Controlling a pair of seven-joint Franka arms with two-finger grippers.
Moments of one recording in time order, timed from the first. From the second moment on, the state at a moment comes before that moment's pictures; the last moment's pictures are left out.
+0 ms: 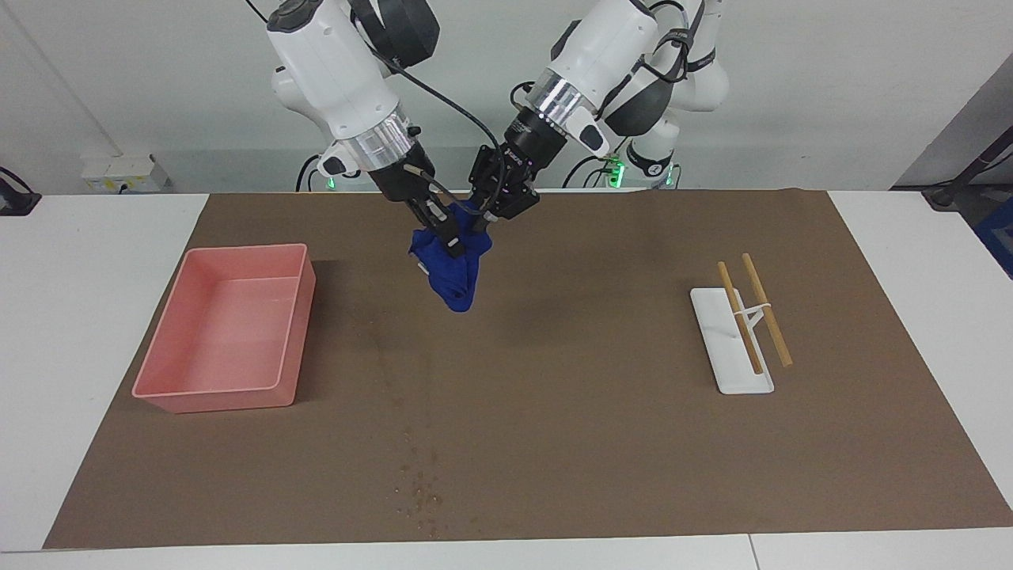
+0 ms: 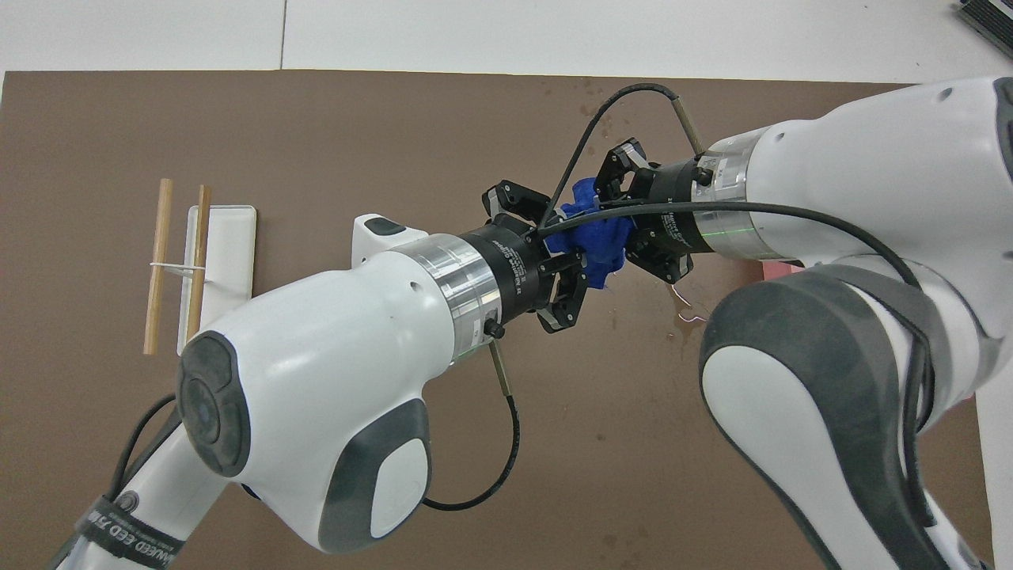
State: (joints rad) left arm -0.41 0.03 -0.30 -1.83 -0.49 2.64 -2.28; right arm 0.29 0.09 0.07 -1.62 0.30 2.03 1.18
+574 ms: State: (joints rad) left arm -0.23 0.03 -0.29 -1.81 -0.45 2.40 -1.48; right arm 0.19 0.15 0.07 -1.75 0.26 2.33 0.68
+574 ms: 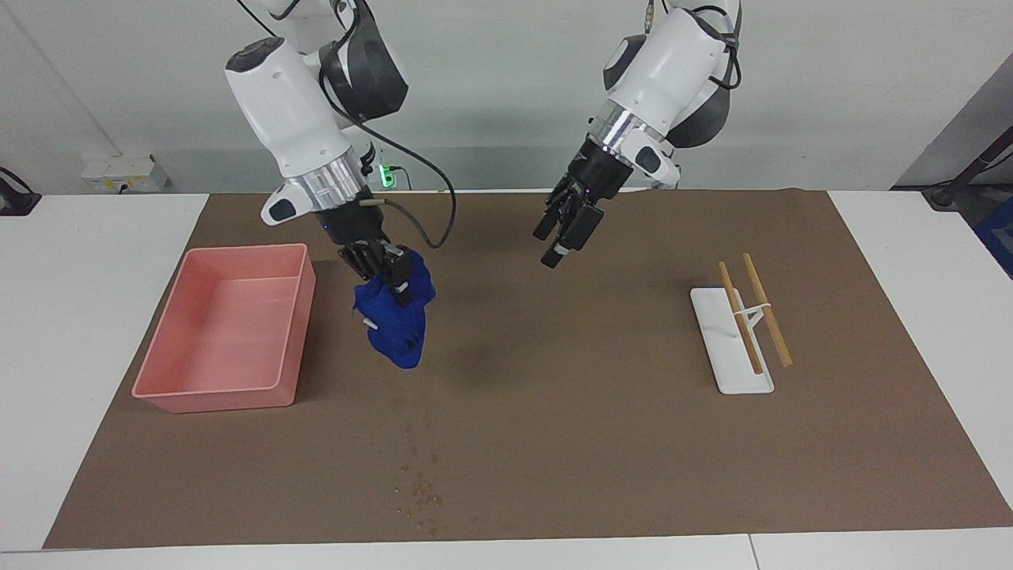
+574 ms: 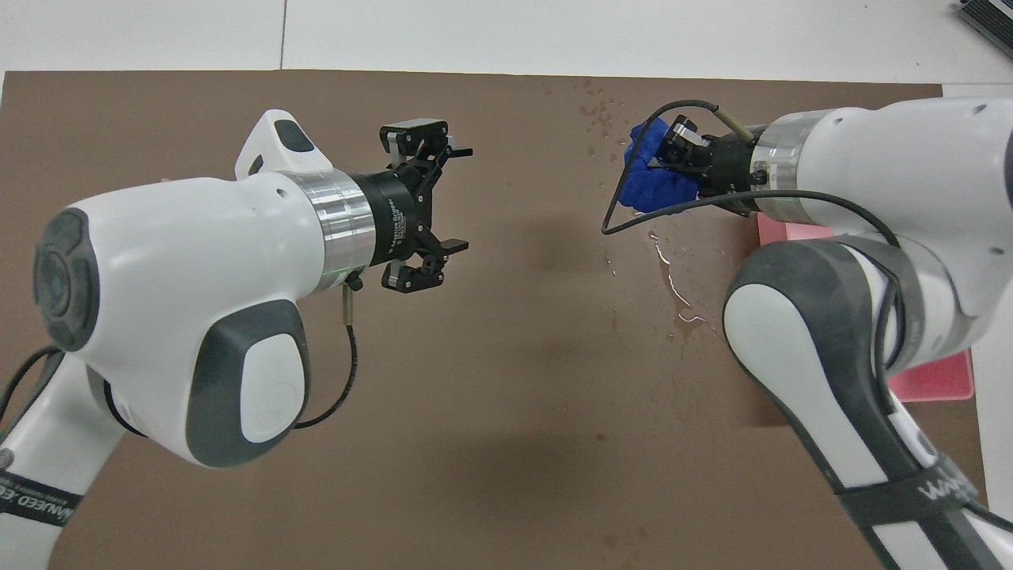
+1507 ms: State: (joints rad) left arm 0.12 -0.02 -0.28 -1.73 -0.03 1.79 -0.12; right arm 0.17 0.43 0.07 -1.93 0.22 2.76 0.37
